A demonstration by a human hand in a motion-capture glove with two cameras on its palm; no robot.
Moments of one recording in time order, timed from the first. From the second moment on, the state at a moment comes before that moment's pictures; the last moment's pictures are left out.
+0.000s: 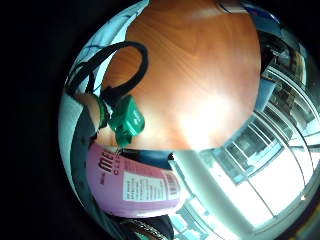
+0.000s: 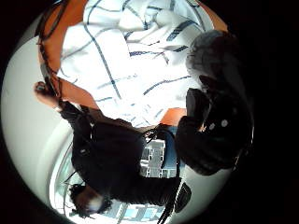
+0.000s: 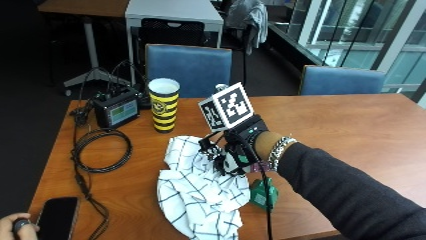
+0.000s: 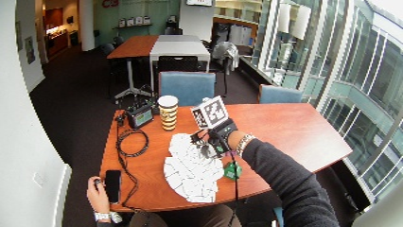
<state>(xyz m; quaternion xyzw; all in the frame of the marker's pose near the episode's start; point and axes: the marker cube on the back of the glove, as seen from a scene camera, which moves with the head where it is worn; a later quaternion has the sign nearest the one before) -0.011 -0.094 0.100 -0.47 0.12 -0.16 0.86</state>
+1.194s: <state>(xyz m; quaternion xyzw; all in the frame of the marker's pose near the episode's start) -0.108 -0.130 0.036 -0.26 -0.39 -0.18 0.87</state>
